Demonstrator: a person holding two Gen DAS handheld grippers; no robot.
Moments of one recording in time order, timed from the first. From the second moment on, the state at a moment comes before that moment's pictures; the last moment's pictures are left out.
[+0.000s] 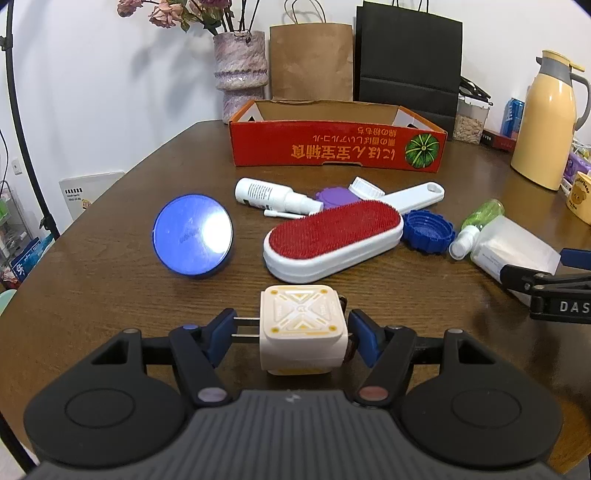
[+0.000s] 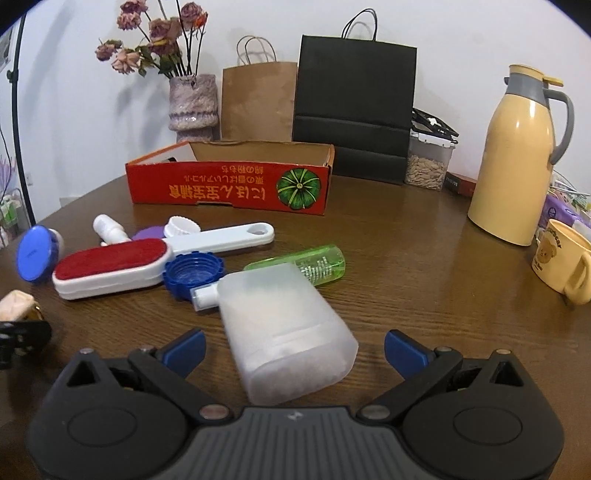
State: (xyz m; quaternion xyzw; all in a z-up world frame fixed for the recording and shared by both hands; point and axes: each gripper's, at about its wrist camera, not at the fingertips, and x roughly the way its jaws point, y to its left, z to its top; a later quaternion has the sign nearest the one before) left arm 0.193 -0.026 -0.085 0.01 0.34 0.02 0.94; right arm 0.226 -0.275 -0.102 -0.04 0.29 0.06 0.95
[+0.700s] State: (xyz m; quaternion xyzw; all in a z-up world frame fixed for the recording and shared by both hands) left arm 0.205 -0.029 -0.064 0.00 0.31 0.00 0.95; right arm 0.255 -0.270 -0.103 -0.05 0.31 0.12 0.94
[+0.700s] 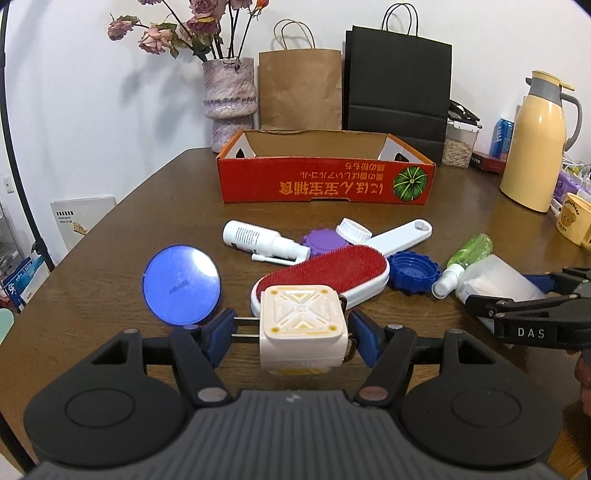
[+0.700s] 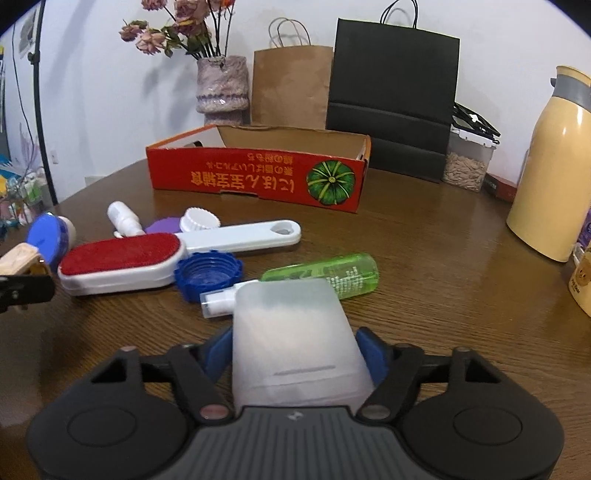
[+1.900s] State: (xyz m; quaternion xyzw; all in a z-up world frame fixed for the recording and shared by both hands) left arm 0.270 -0.032 -0.016 -0.02 0.25 0.00 0.97; right arm 0.274 -0.234 -0.041 -0.04 0.22 0.14 0.97
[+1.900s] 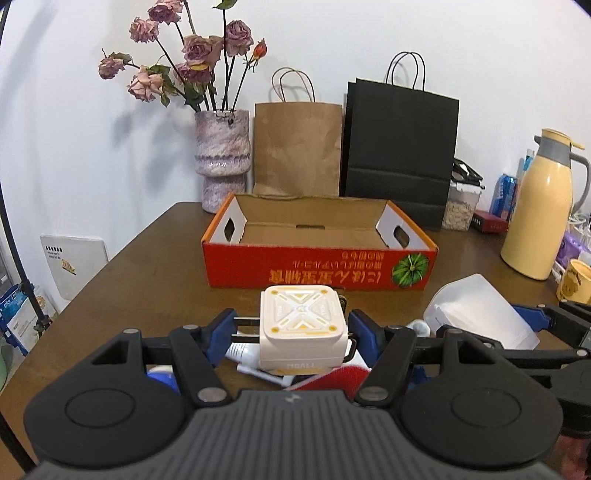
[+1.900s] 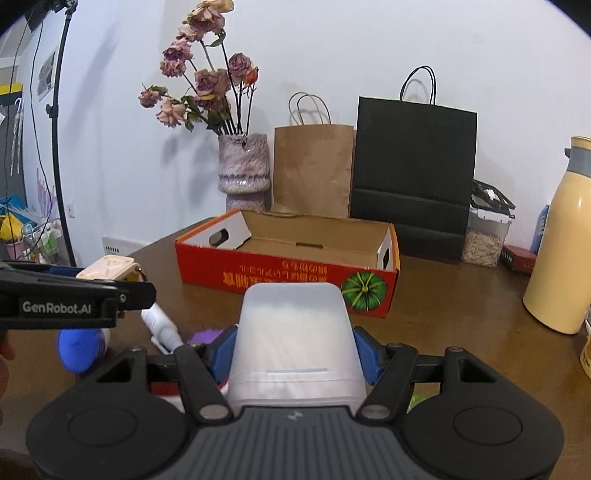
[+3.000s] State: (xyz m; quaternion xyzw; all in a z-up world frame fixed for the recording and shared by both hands) left arm 0.383 -0.034 0.012 -0.05 0.22 0.03 0.97; right arm 0.386 -0.218 -0.013 -0.02 0.17 0.10 0.98
